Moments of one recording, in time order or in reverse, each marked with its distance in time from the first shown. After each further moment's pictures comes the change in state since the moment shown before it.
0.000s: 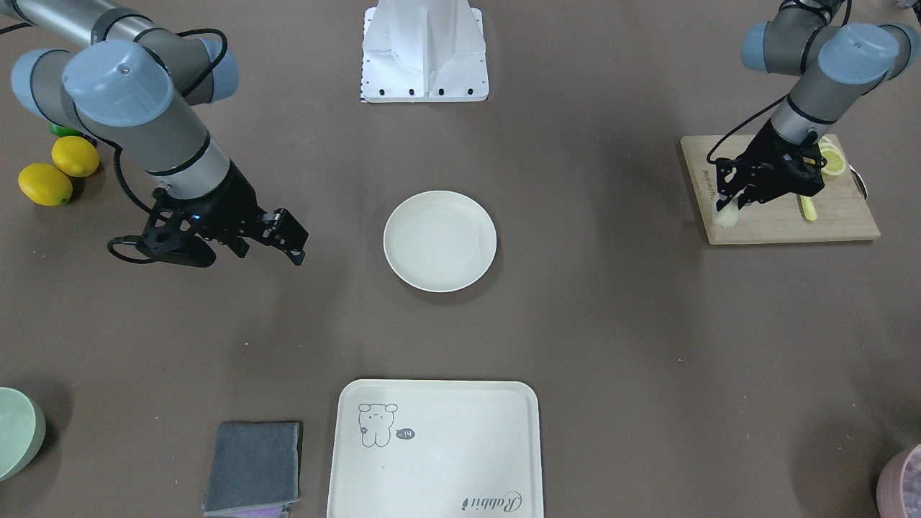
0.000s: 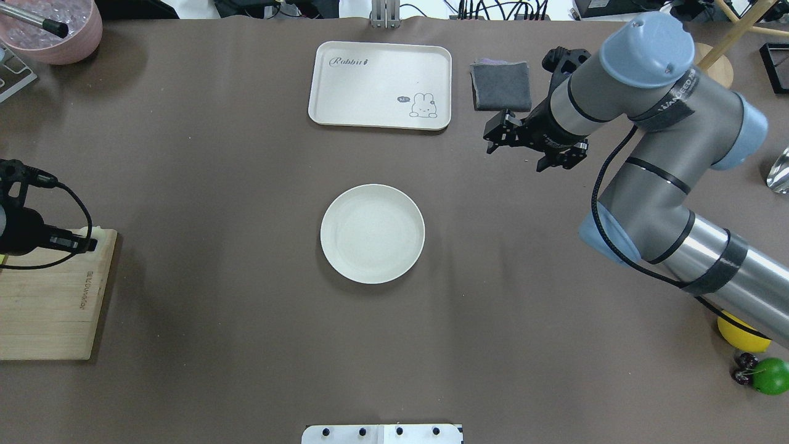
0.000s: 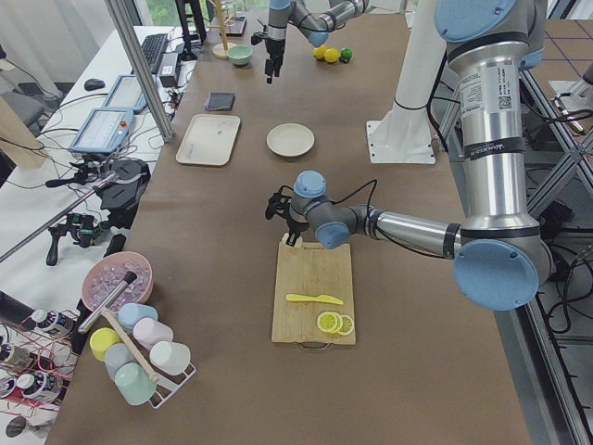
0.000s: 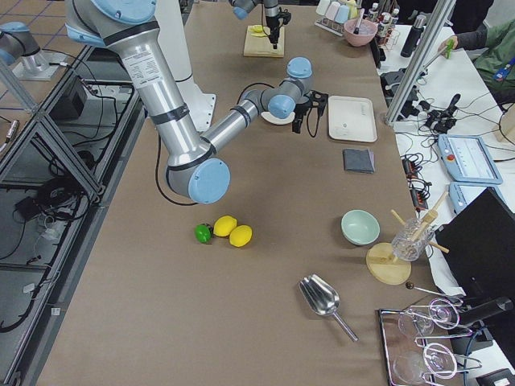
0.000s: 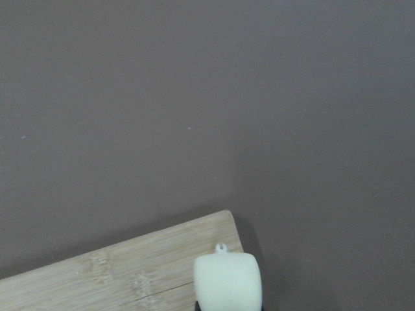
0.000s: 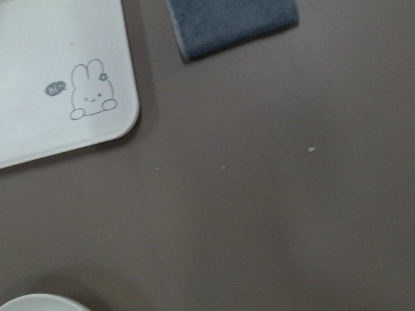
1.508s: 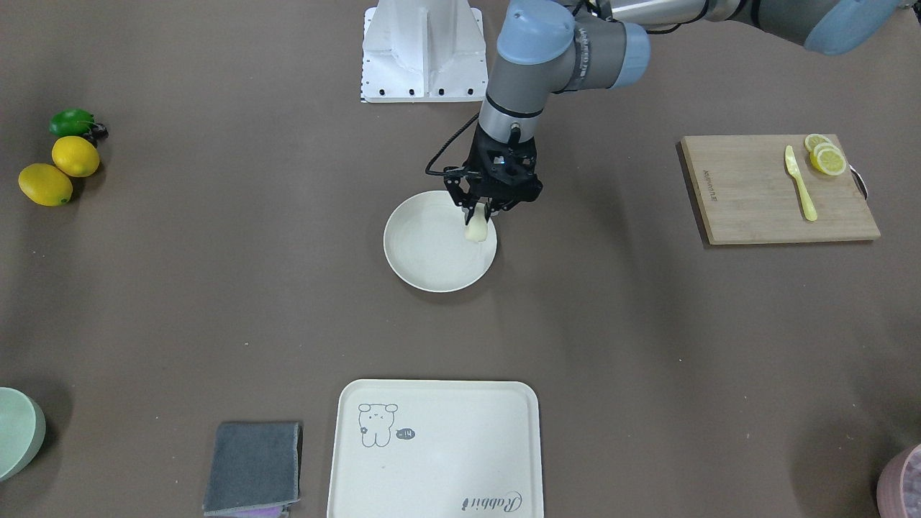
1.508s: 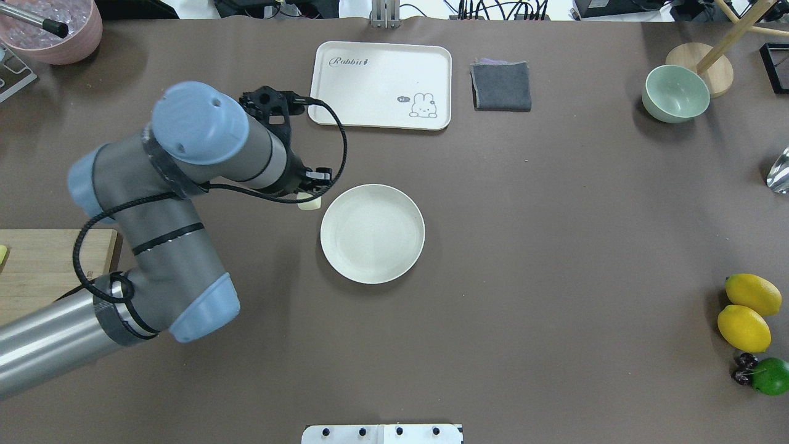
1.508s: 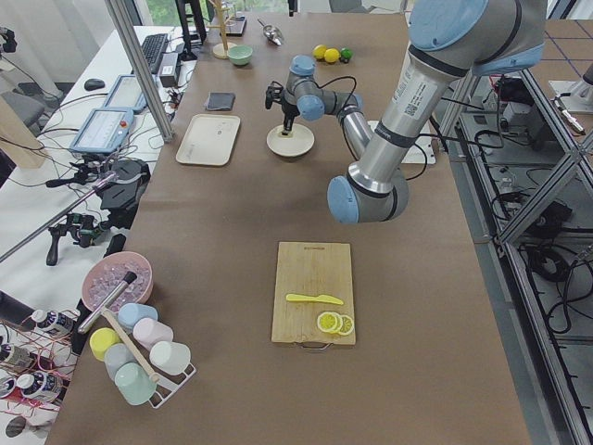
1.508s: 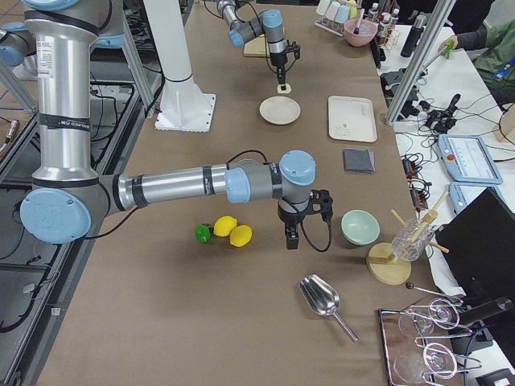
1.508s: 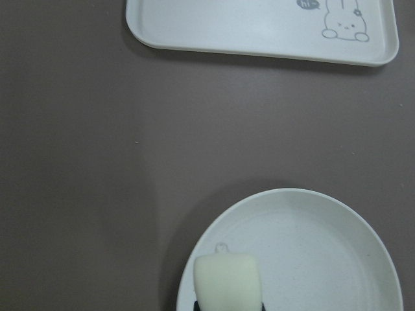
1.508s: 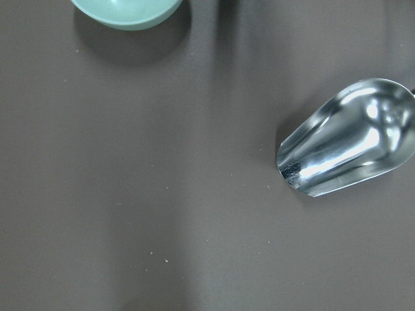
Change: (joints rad) left arm 0.349 -0.817 0.104 0.560 0.320 -0.505; right arm 0.617 -0.515 0.017 -0.155 0.229 -1.173
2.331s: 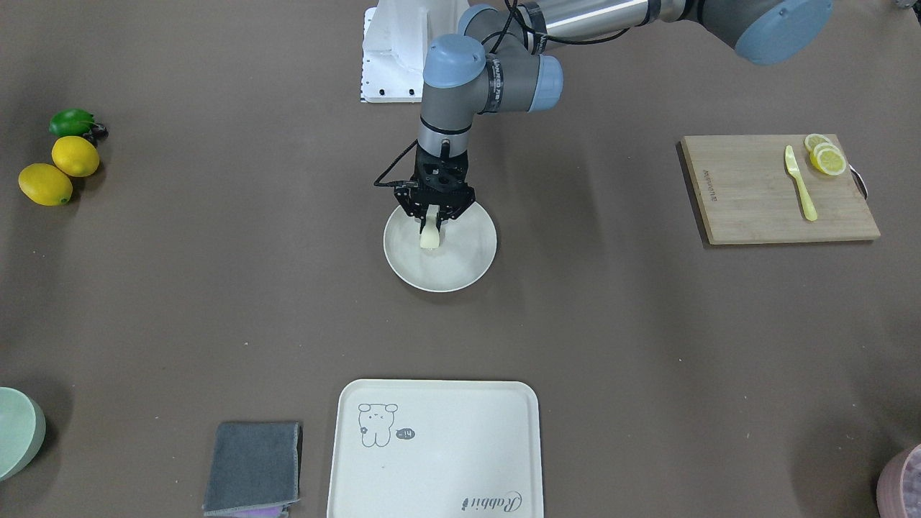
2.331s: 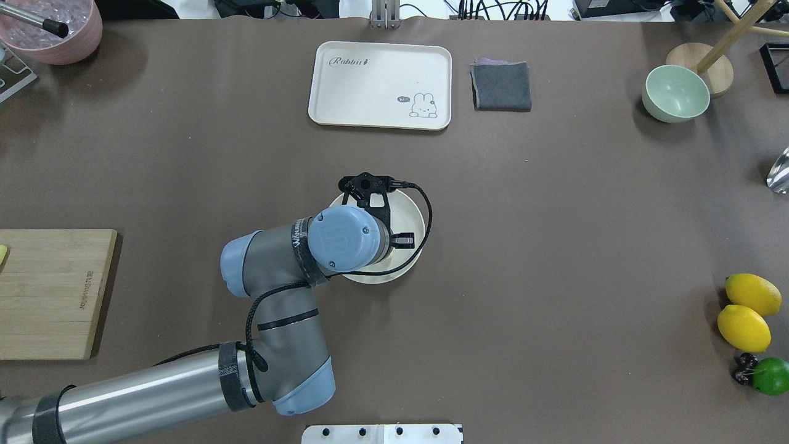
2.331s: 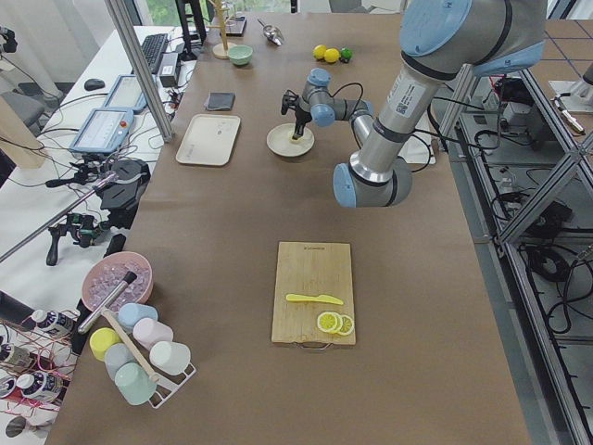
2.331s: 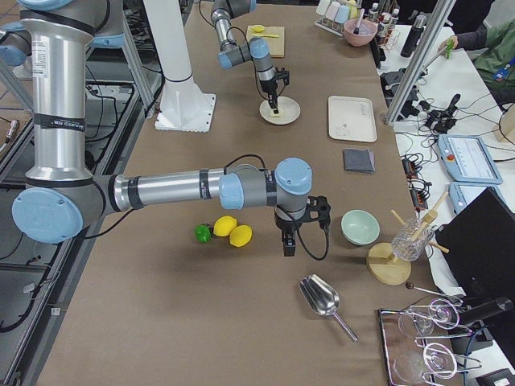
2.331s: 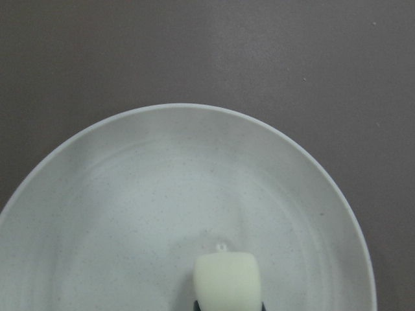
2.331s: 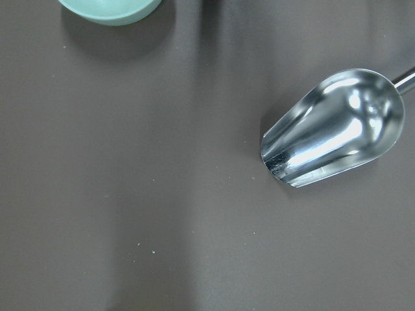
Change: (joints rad) left arm 0.128 -0.083 0.201 -0.100 0.170 -0.058; right arm 0.029 -0.017 -0.006 0.000 0.017 -0.026
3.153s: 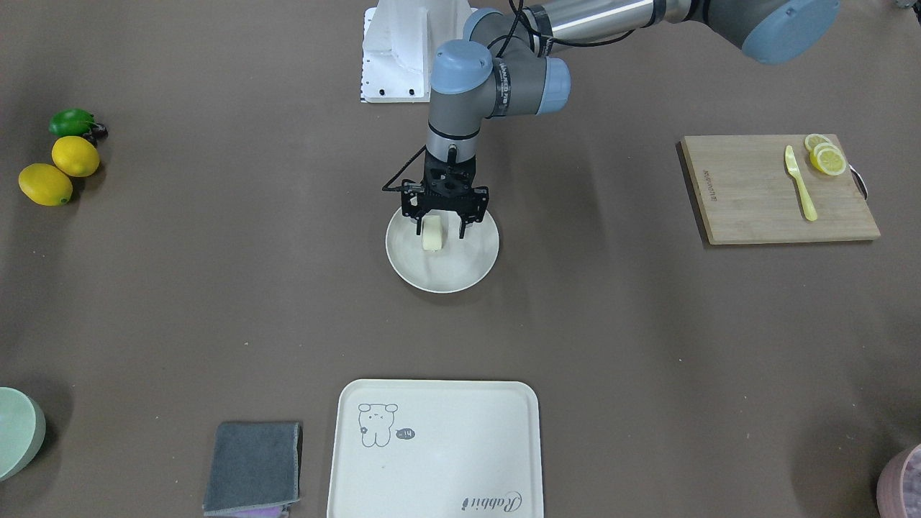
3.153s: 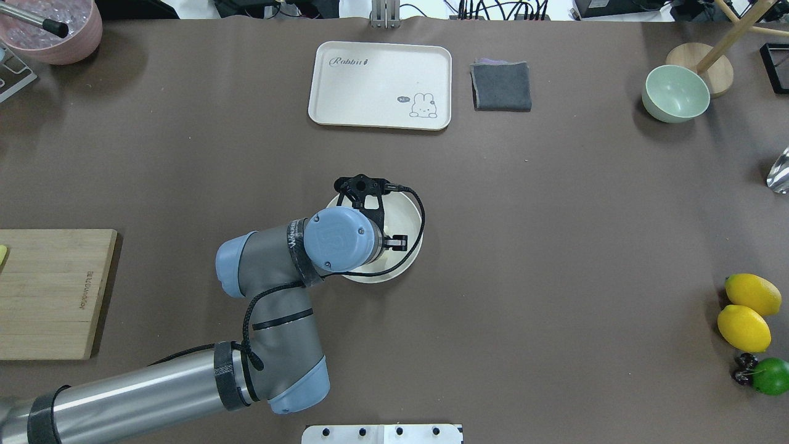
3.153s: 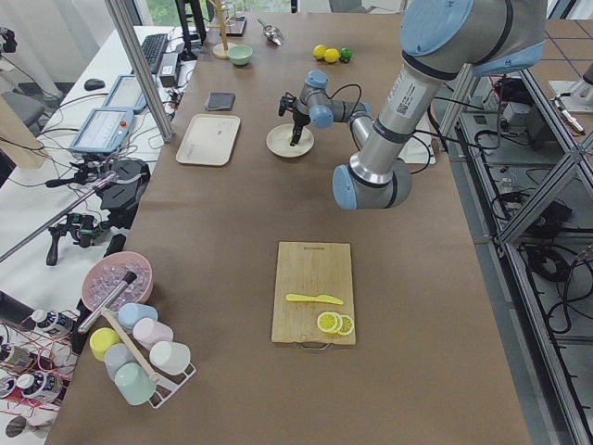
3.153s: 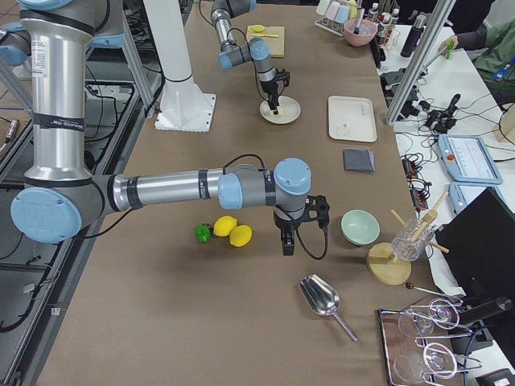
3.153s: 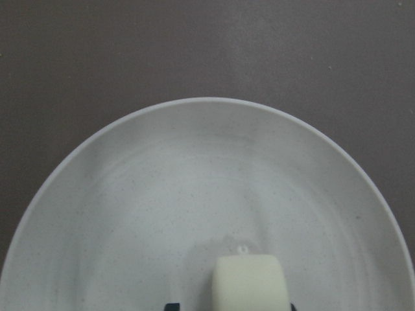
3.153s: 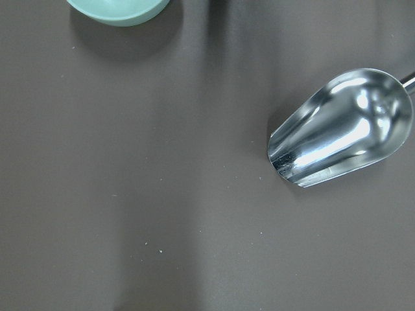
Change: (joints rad) left arm -0.025 0.014 -0.016 0.019 -0.013 0.060; right arm 0.000 0.001 0.004 0.000 0.014 0.000
